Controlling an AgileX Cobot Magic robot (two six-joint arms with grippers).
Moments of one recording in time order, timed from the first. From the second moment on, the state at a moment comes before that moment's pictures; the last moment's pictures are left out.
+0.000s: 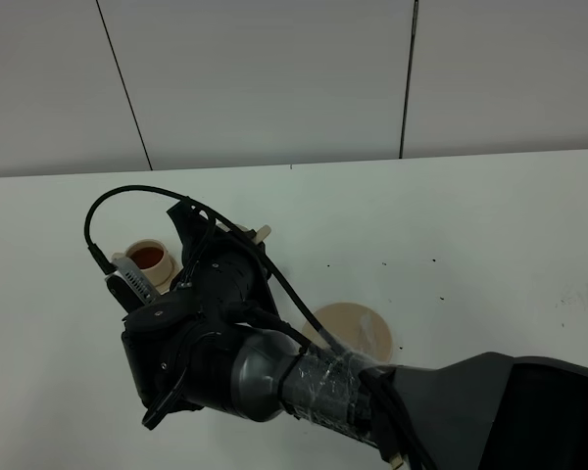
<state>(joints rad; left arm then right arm) 0.09 -0.01 -0.51 0.00 1.04 0.02 1.09 2.41 -1.98 -1.17 1.10 -0.53</state>
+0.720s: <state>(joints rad) 0.09 -0.01 -0.51 0.00 1.04 0.02 1.07 2.39 -1.98 -1.07 1.15 -0.34</state>
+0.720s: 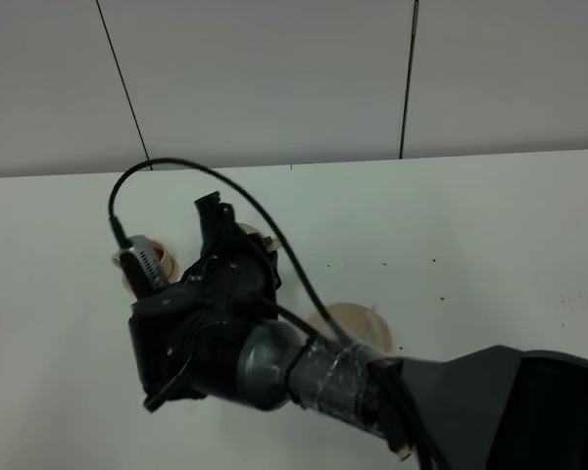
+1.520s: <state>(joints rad) 0.09 -0.01 -0.51 0.00 1.04 0.02 0.71 2.19 -2.08 -0.22 1.22 0.00</state>
